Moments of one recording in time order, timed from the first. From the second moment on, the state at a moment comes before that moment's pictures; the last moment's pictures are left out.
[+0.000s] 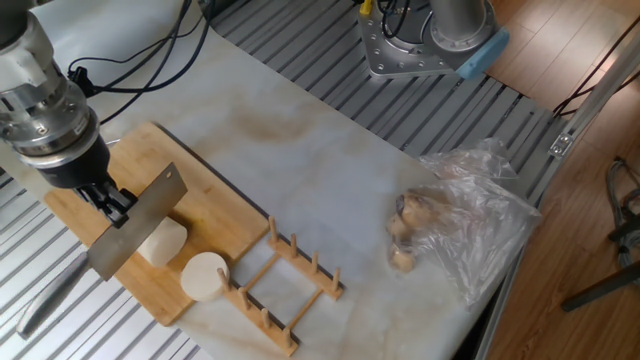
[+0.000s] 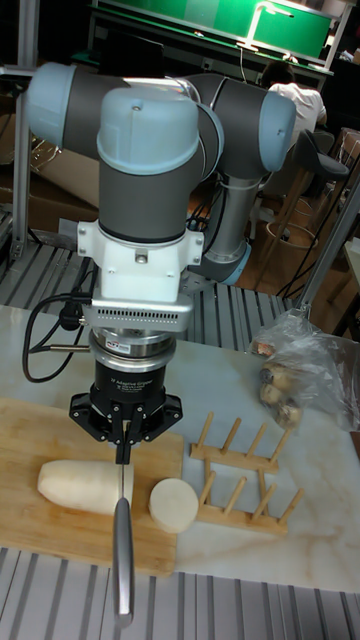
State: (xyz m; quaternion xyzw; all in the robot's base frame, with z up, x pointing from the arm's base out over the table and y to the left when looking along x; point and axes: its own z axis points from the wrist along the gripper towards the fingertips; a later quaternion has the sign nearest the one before) arm 0.726 -0.045 0.157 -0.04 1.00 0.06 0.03
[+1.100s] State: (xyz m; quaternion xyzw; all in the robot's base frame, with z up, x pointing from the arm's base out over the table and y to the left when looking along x) arm 0.727 -0.045 0.163 -0.04 1.00 0.05 0.04
